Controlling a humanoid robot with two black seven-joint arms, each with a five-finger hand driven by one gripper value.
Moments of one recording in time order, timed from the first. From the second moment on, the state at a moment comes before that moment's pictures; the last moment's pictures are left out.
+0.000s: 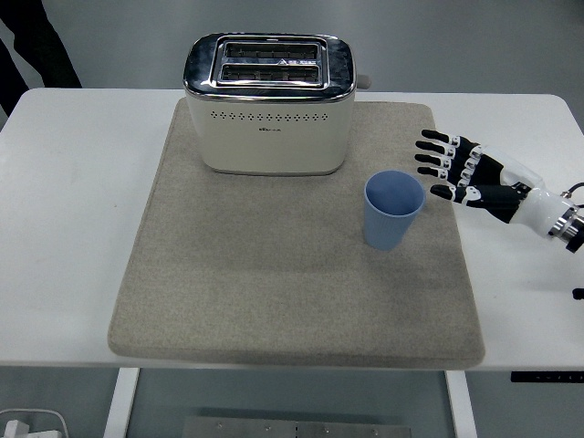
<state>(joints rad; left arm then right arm) -0.05 0.00 -0.05 -0.26 -0.03 -0.11 0.11 0.59 -0.60 0.70 1.10 -0.64 0.46 0.37</state>
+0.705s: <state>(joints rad) -0.05 0.00 -0.05 -0.26 -0.03 -0.11 0.11 0.55 -0.60 0.69 1.11 -0.78 0.39 0.43</state>
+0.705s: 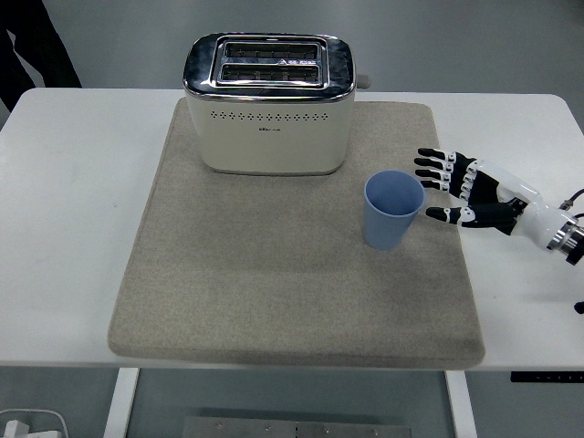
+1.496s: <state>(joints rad) -0.05 0.00 -0.05 -0.26 -0.03 -0.11 0.11 0.50 -0.52 0.69 1.11 -0.82 0.35 0.44</state>
